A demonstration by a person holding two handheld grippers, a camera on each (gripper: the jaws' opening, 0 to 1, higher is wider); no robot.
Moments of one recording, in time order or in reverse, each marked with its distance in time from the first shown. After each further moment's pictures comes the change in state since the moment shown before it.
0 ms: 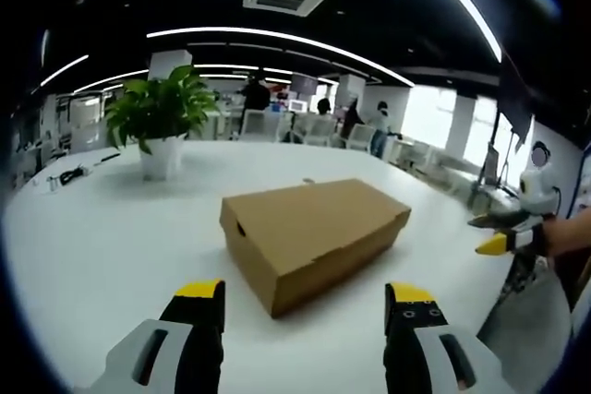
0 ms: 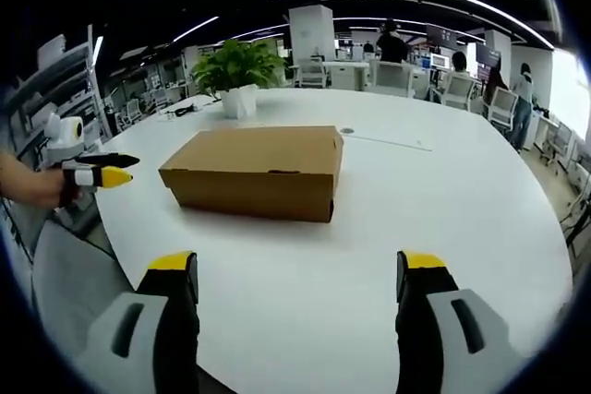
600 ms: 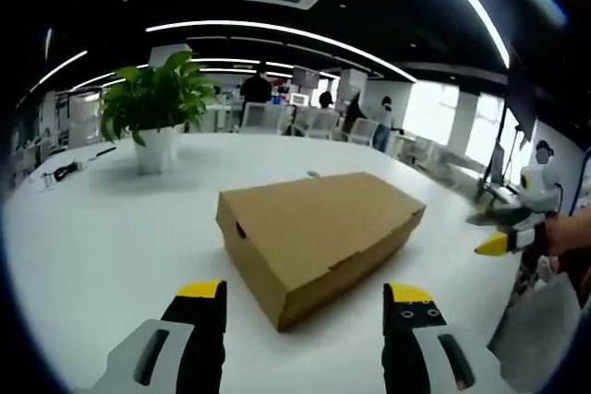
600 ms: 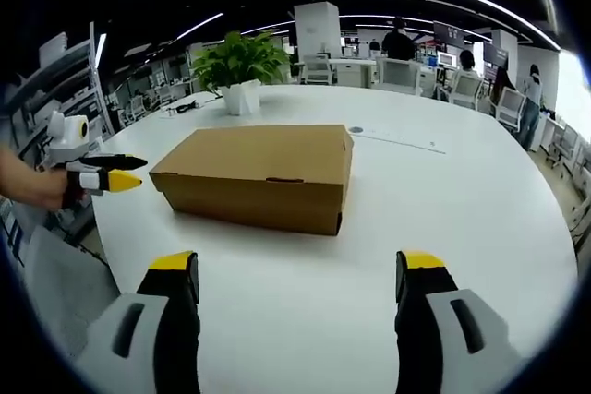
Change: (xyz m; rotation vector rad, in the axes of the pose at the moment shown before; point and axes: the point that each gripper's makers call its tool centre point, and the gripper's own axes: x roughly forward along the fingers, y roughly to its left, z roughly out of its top) left arm 0.034 0.011 -0.005 -0.007 0.028 0.008; right arm 0.038 0.003 0.006 -0.014 0.018 0.032
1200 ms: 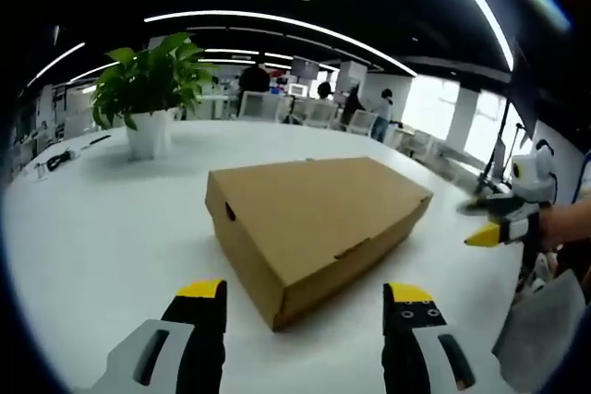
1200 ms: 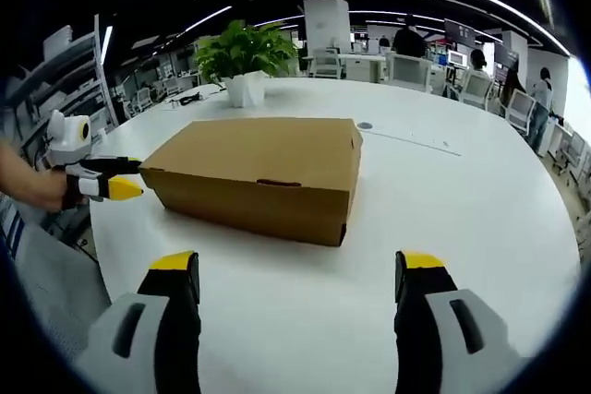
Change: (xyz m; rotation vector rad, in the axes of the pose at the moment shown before) left arm 0.026 0.006 -0.021 -0.017 0.039 -0.016; right arm 0.034 -0.007 0.005 -0.030 0.022 0.036
